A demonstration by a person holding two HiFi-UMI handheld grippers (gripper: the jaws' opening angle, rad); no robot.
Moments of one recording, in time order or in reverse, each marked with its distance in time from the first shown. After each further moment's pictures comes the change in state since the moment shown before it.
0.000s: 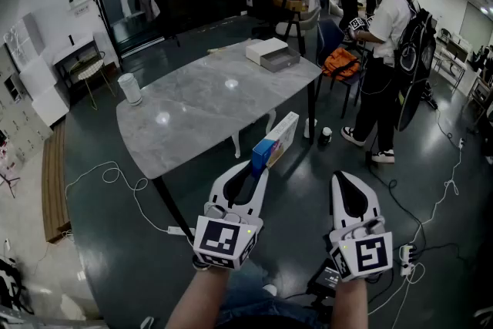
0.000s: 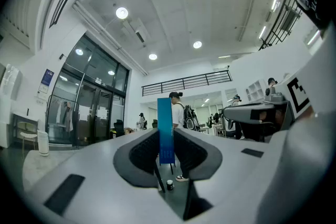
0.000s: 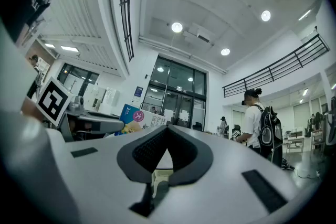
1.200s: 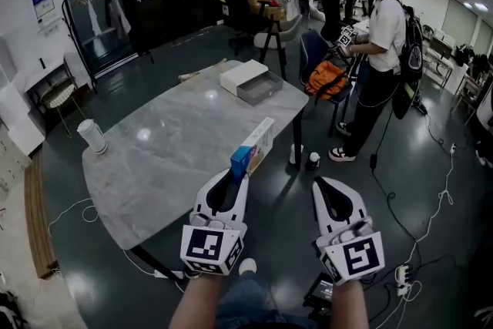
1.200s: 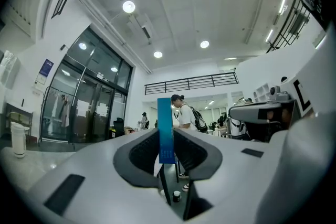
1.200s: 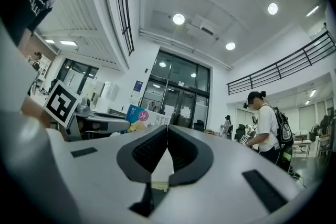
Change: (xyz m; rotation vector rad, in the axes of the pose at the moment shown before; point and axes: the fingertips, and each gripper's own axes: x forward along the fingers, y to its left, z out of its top) left arm 0.197 0.102 -0.029 -0.067 -0.008 0.007; right arm 0.187 -0.090 -0.036 -0.034 0.049 0.033
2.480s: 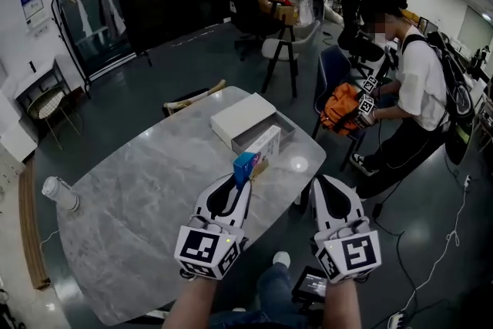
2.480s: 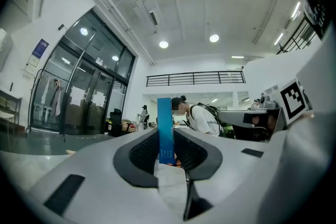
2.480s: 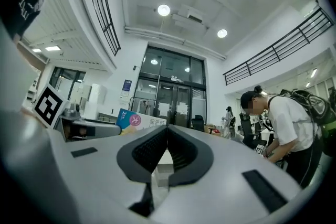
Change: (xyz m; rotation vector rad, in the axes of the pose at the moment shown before) left arm 0.304 0.138 -0.058 -0.066 0.062 -0.016; right arm 0.308 -0.179 -0.082 0.113 0.009 -0.005
